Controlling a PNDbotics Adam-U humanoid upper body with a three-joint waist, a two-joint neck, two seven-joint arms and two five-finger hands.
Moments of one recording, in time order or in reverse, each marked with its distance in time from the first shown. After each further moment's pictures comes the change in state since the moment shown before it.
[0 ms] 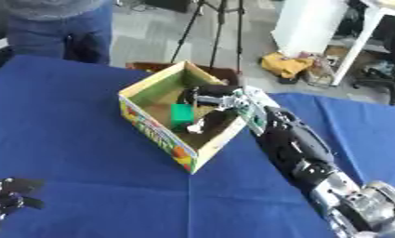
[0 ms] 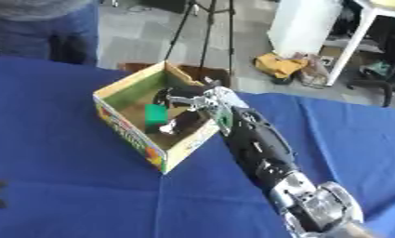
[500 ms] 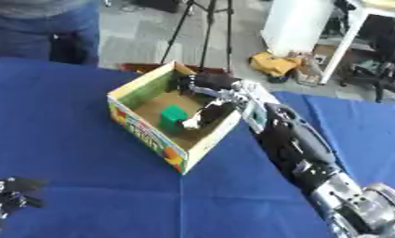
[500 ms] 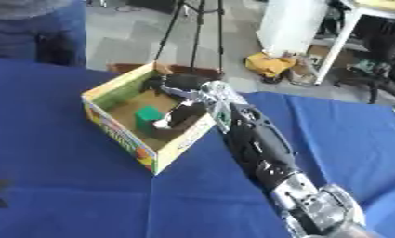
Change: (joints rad) left arm 0.008 0.000 0.003 0.001 0.000 0.004 0.006; right arm 0.019 -0.002 0.022 -0.133 -0.026 -0.024 -0.129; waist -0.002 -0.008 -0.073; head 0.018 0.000
